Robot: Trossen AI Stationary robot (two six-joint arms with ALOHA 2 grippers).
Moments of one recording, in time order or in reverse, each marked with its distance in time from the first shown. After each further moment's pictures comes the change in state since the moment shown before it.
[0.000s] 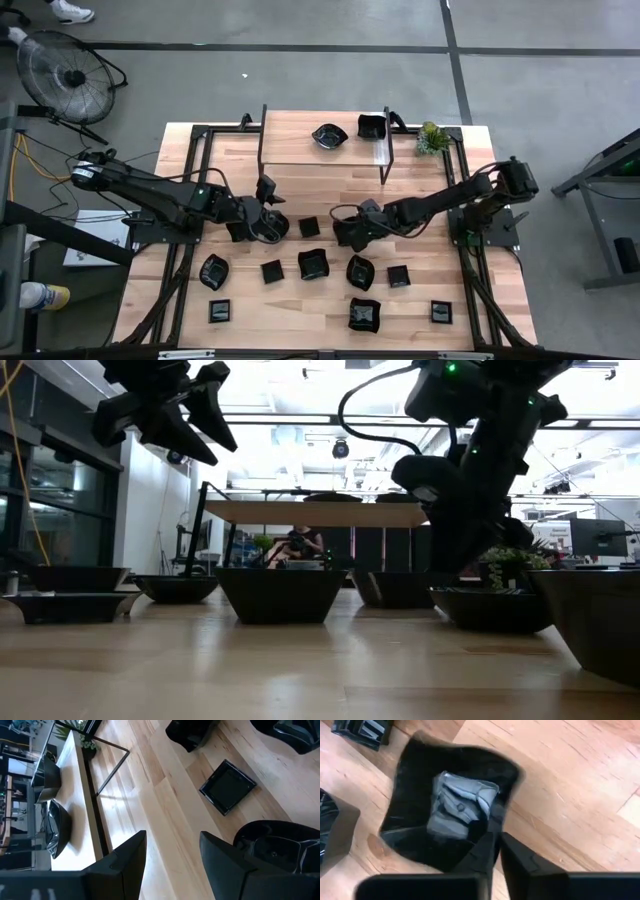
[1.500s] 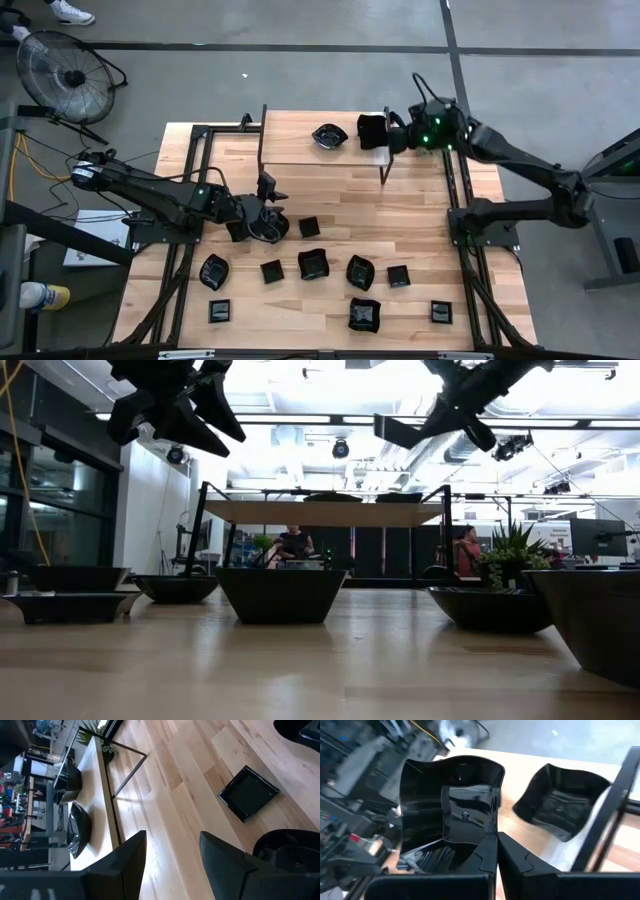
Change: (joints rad) left arm 0.000 0.000 0.000 0.067 -0.053 0.039; right arm -0.754 -0.544 0.198 -0.134 -0.267 -0.460
